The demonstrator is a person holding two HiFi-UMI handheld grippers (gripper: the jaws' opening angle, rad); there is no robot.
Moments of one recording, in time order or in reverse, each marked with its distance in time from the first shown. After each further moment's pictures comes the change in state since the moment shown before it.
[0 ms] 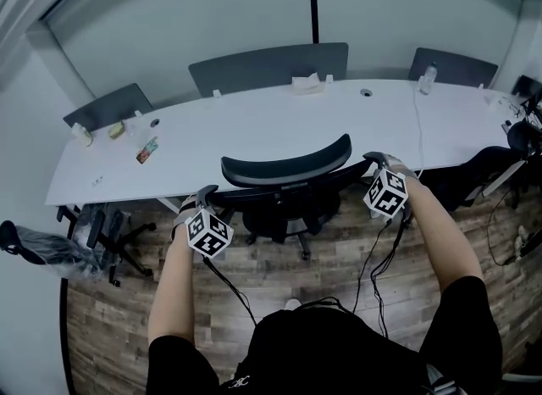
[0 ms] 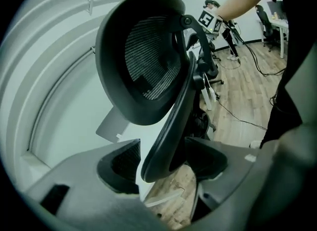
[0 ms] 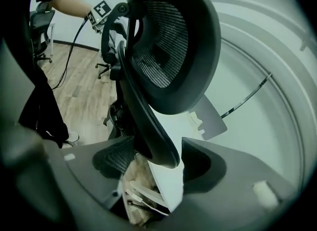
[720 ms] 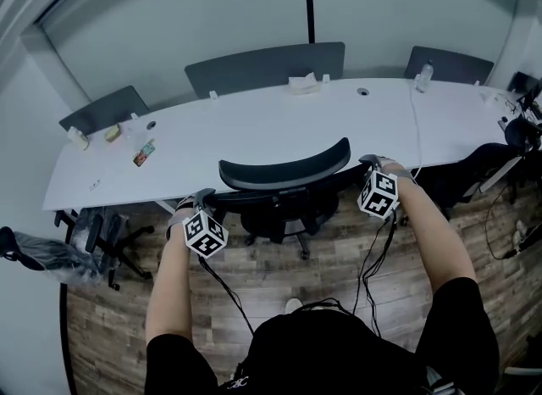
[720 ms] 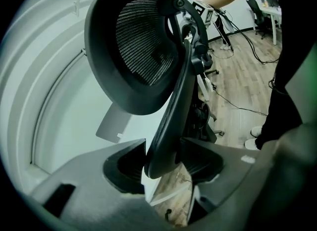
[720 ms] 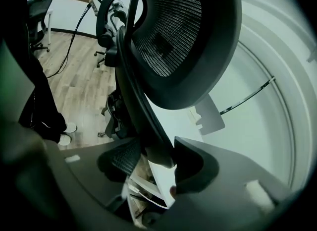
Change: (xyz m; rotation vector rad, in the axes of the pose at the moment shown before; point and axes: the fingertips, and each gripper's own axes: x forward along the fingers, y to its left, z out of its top) left arm 0.014 0.009 -0.022 0.110 0.054 -0.007; right arm 0.012 0.000 -0.007 -0.051 0.119 -0.027
